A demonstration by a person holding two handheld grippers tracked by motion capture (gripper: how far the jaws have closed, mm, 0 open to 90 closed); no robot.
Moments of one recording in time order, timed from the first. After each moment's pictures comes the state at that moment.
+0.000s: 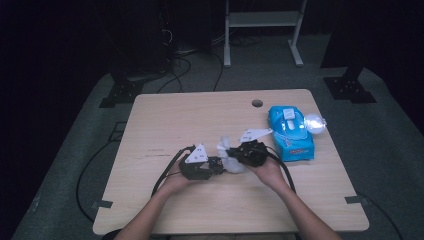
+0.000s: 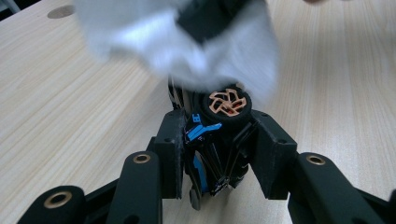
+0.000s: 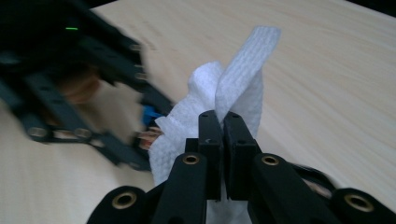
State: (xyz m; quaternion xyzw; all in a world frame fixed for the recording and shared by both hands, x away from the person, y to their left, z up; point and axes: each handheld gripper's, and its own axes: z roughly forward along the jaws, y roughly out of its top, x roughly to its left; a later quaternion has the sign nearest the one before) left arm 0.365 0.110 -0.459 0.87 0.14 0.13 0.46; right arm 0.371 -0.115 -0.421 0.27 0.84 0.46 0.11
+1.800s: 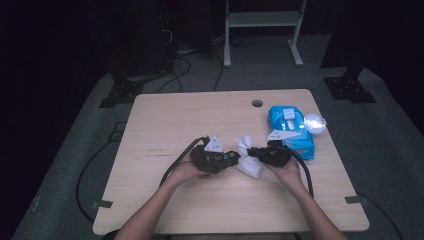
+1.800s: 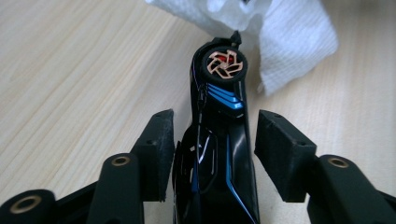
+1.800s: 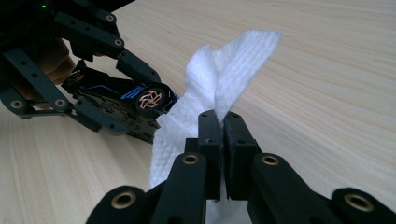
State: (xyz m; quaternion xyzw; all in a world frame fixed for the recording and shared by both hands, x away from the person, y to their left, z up) left arm 0.387 0.069 -0.440 0.92 0.15 0.12 0.35; right arm 0.381 -0.192 -0.445 0.36 0.79 0.49 0.08
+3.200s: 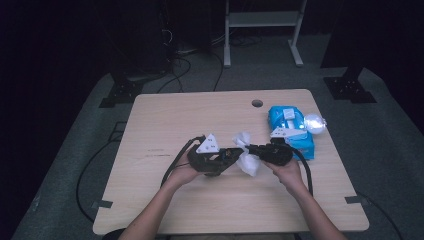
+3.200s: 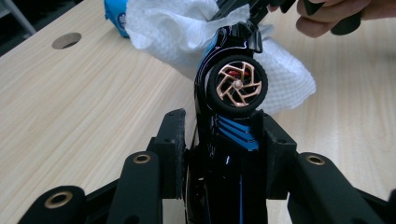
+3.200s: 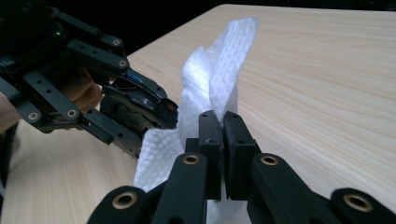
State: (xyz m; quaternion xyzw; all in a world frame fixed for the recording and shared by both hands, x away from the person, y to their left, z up) left arm 0.367 0.079 -0.416 0.87 0.13 0.13 0.45; right arm 0.373 -0.192 -0.426 0.35 0.76 0.55 0.05
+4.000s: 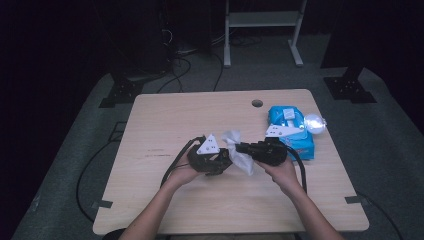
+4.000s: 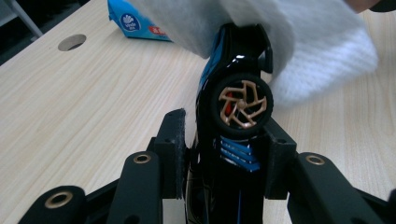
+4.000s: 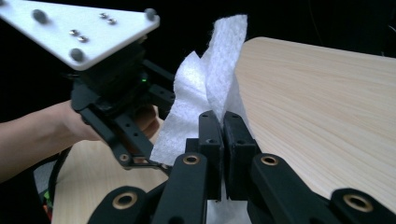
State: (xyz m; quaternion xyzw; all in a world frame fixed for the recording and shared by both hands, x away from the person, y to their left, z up) left arm 0.365 0.079 -0.415 0.87 0.13 0.15 0.45; right arm 0.355 -0.168 -0.393 0.29 0.75 0.59 0.05
